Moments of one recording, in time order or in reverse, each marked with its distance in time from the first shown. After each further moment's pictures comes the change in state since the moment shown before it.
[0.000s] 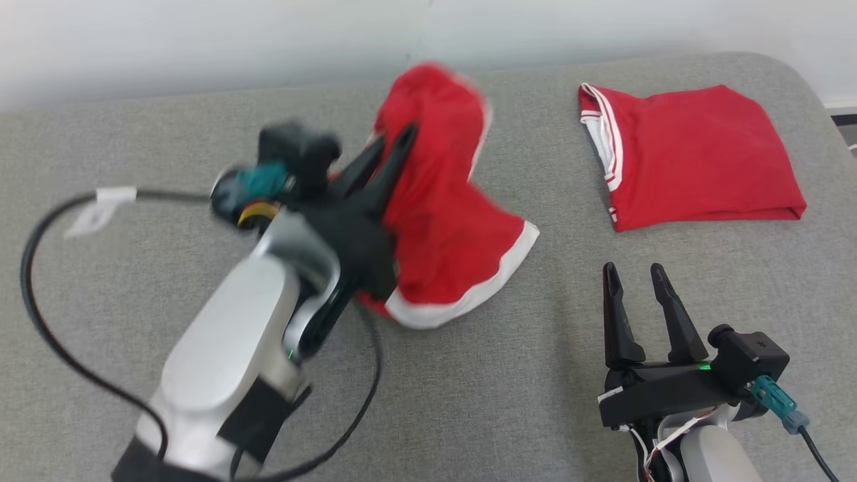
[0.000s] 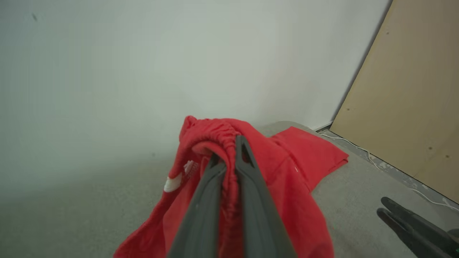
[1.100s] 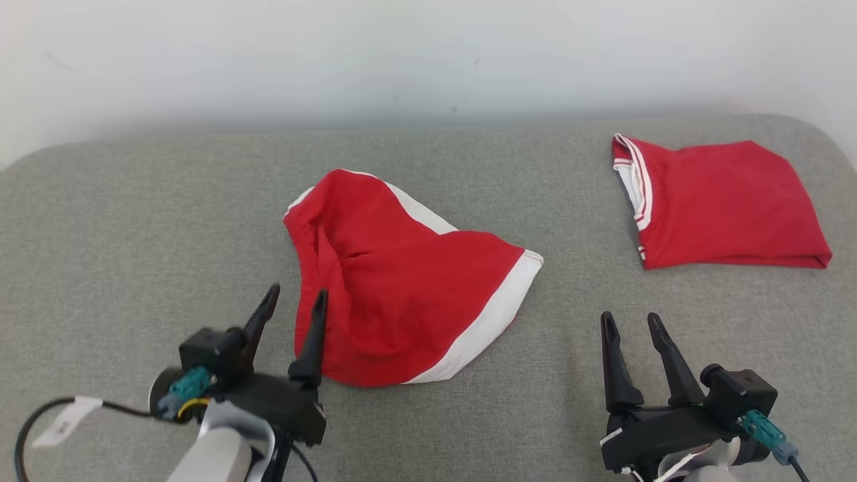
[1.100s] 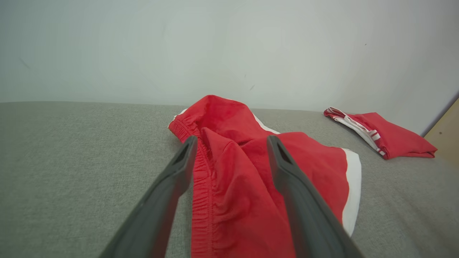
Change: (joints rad) left arm 0.360 0.075 0.067 0.108 0.002 0.098 -0.343; right arm 0.084 0.000 -0.007 0.024 -0.021 0.000 0.024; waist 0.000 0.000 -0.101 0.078
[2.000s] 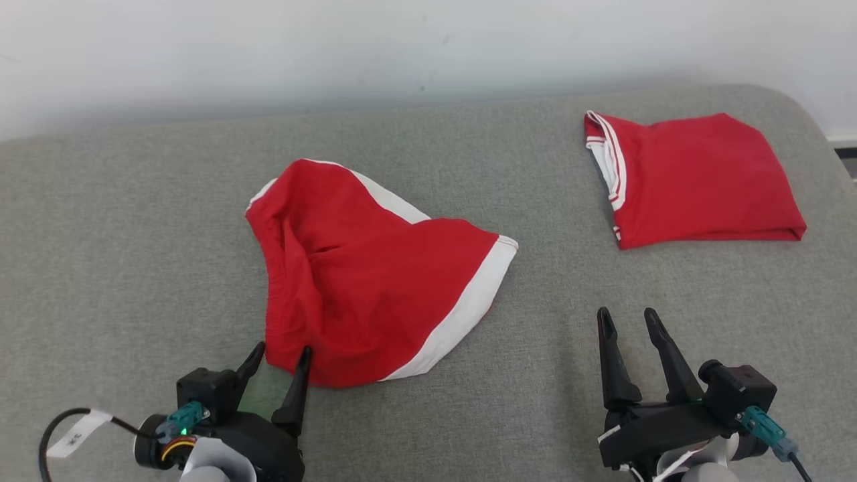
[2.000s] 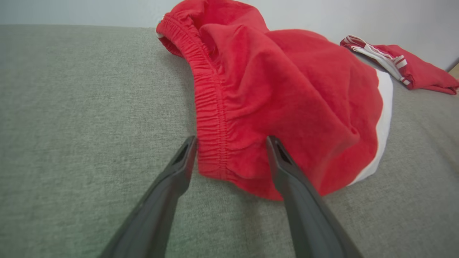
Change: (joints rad) left arm 0.073 0.042 -0.035 0.118 -0.019 -0.023 0.013; right arm 0.010 0.000 0.009 -0.032 -0.004 0.000 0.022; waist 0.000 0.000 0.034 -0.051
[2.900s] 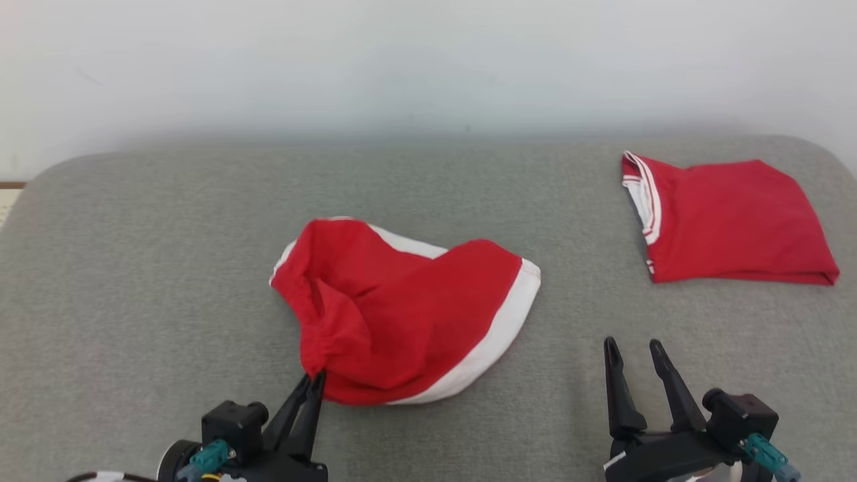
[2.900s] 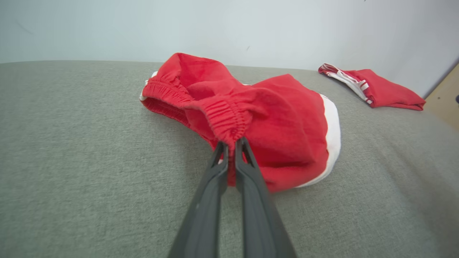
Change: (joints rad) left arm 0.160 0.037 -0.044 -0.332 0.018 0.096 0.090; right arm 0.045 0.000 -0.011 0.037 0.023 0.000 -0.024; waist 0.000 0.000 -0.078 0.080
